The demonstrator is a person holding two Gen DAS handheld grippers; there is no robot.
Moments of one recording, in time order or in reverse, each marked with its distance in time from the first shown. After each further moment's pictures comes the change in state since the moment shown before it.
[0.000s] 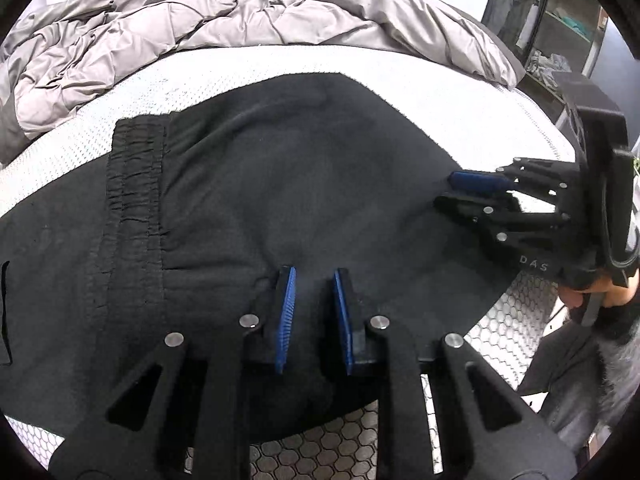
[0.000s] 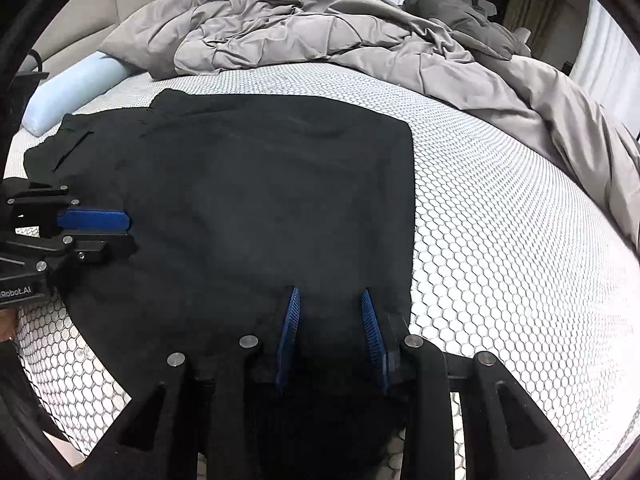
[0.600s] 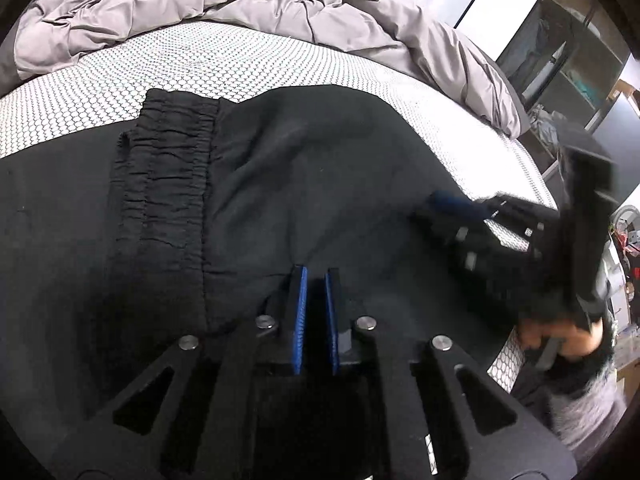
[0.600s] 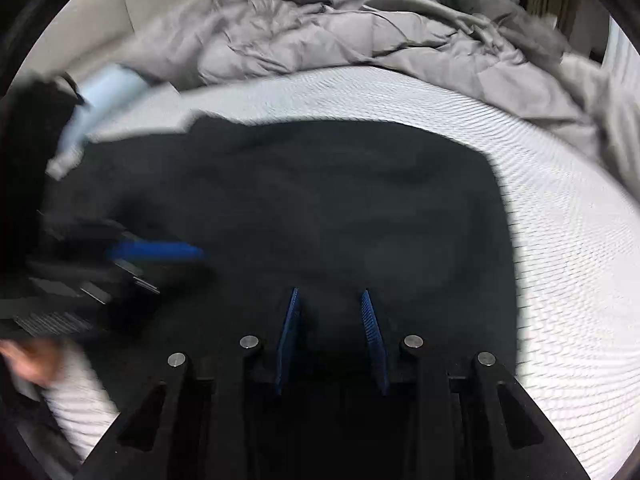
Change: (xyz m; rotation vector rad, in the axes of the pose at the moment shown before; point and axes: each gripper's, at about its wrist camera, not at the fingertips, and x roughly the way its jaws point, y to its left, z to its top) left arm 0.023 0.065 0.017 -0.186 0.015 -0.129; right arm 0.031 0.025 0.048 0.019 0.023 -0.002
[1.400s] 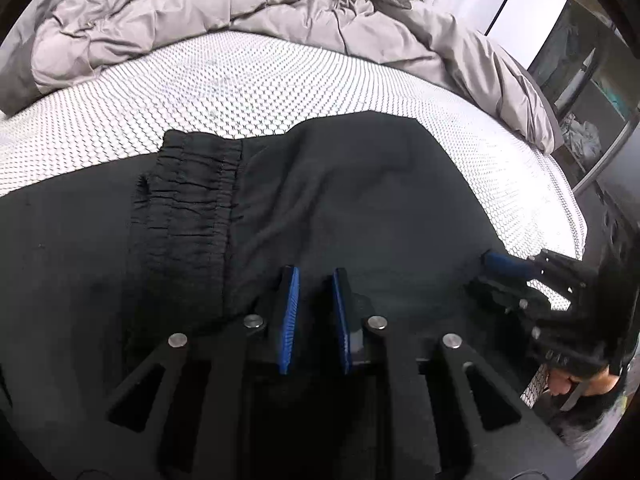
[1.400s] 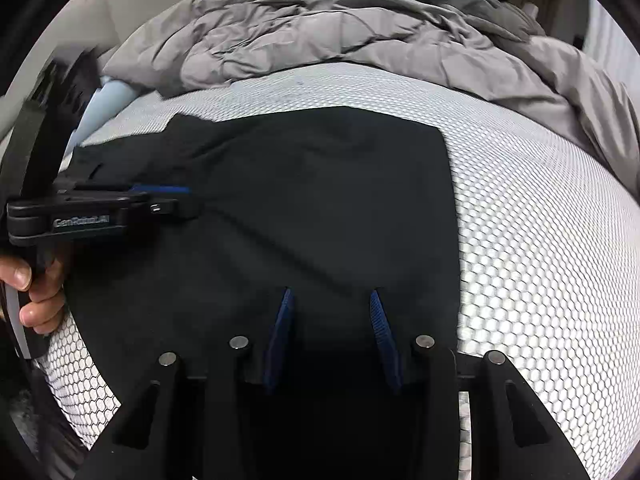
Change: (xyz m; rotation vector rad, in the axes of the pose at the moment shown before) left arm 0.011 -0.009 0.031 -0.029 -0.024 0.139; right arm -0.017 -0.029 -0.017 0.098 0.016 0.124
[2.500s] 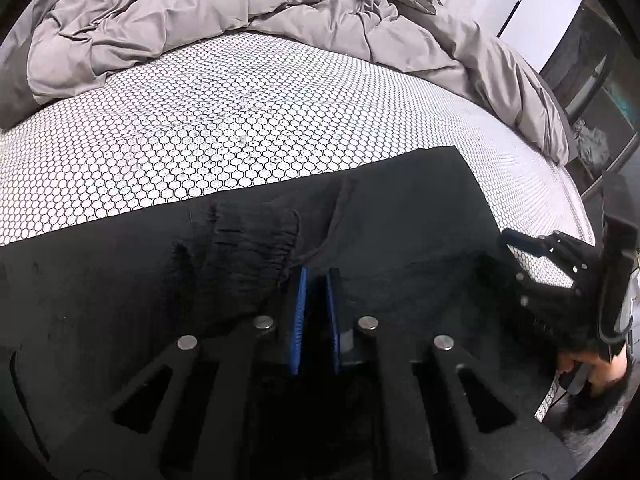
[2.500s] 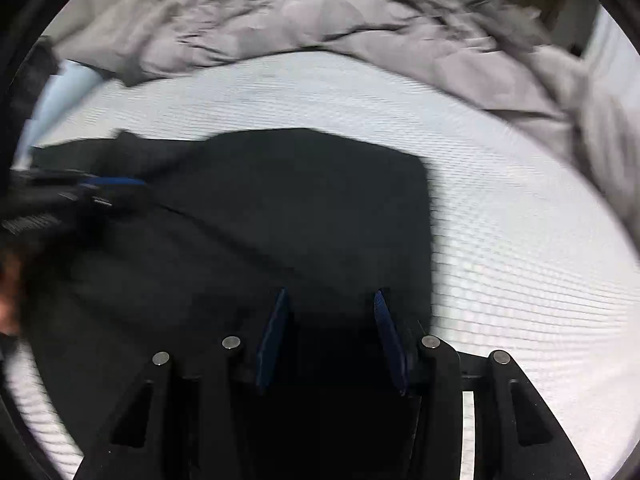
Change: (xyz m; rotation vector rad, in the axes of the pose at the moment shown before) left arm 0.014 0.036 0.041 -0.016 0.032 0.017; right arm 0.041 -0.010 0.047 -0.064 0.062 -0.225
